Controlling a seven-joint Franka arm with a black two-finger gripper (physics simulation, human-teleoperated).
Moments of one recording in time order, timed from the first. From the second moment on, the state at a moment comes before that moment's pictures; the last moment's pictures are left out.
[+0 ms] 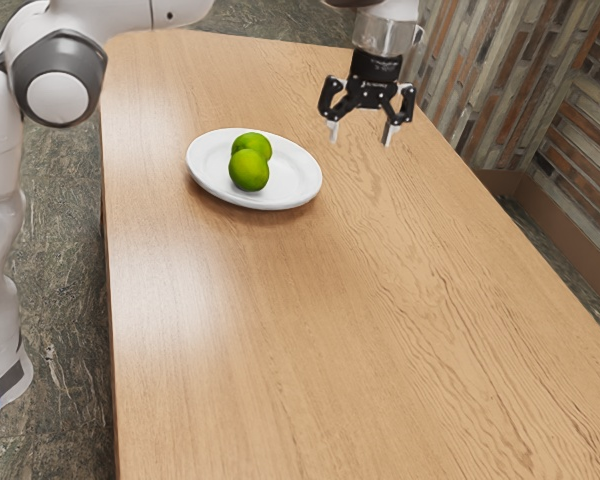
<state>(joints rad) -0.23 0.13 0.30 -1.24 -0.16 1.40 -1.46</state>
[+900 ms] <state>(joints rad) -0.19 -0.06 0.73 -1.63 -0.21 1.41 -1.51</state>
